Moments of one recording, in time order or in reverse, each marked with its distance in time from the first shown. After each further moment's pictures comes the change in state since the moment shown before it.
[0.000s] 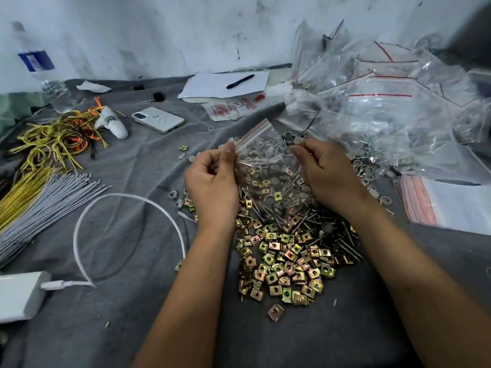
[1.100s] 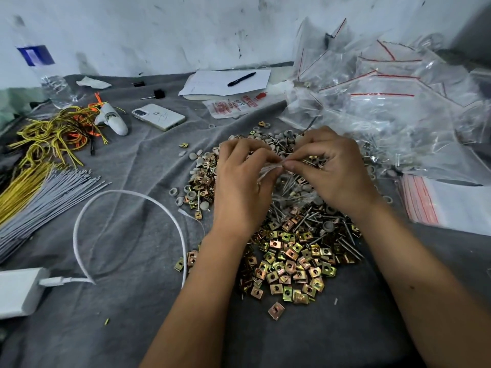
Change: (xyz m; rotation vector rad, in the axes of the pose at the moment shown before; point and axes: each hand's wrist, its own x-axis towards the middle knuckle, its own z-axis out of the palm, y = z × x) left_hand -0.007 -0.008 0.006 0.697 -0.291 0.781; right_hand 0.000 0.006 -0.008 0.022 0.070 -0.350
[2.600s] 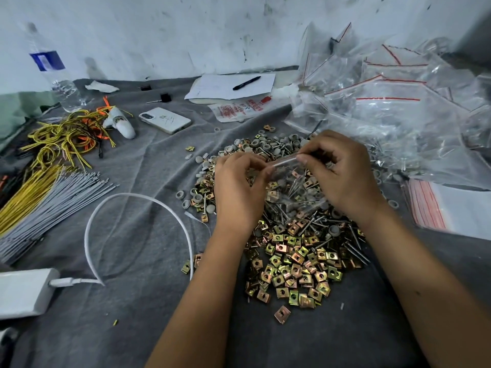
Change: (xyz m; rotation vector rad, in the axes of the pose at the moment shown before) left_hand 0.003 -0.001 -0.004 -0.142 -0.038 -0.382; right_hand 0.001 -0.006 -0.001 -0.052 0.040 0.084
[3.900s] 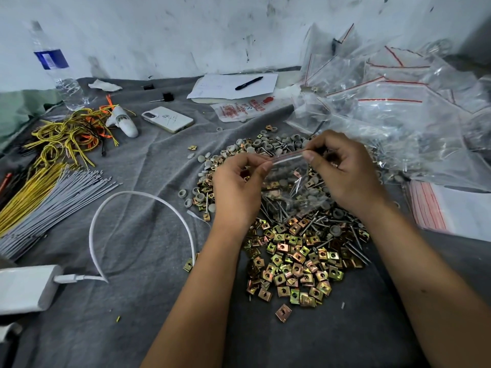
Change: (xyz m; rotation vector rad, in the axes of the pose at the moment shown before) left_hand 0.001 0.004 -0.005 -0.426 -0.069 -0.250; right_hand -0.001 0.002 -0.004 0.163 -0.057 0.141
